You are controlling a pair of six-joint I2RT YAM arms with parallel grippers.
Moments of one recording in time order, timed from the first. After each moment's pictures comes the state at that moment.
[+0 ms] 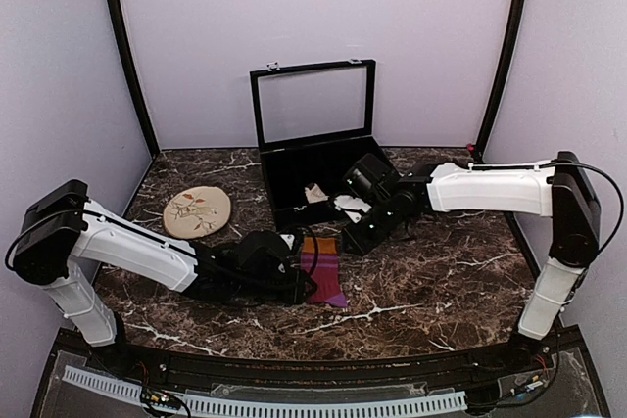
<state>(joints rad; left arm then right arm) -1.13 1.65 0.78 0.11 -0.10 -0.79 0.89 1.76 1.30 -0.65 0.00 0.12</state>
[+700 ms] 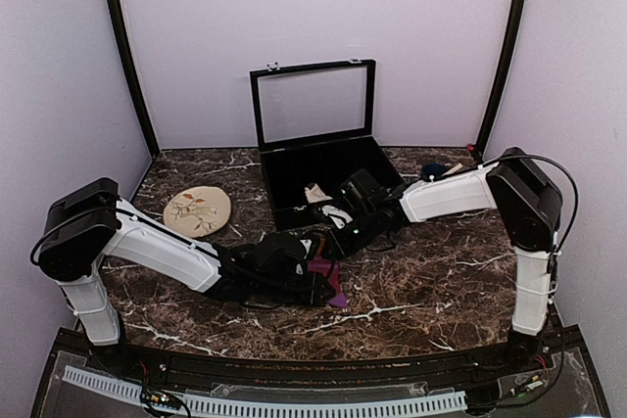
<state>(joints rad) -1.13 1.79 0.87 0.20 0.02 -0.85 0.81 1.98 1.27 -0.27 -0.35 0.23</state>
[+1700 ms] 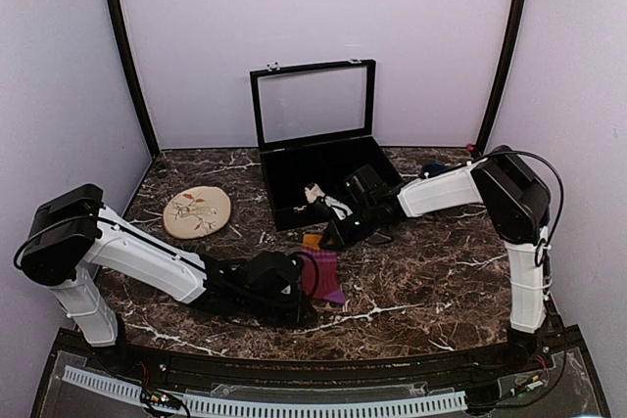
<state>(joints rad) -1.19 1.73 0.78 0.08 0.02 -1.04 0.73 2.09 1.32 -0.17 -0.47 0.23</state>
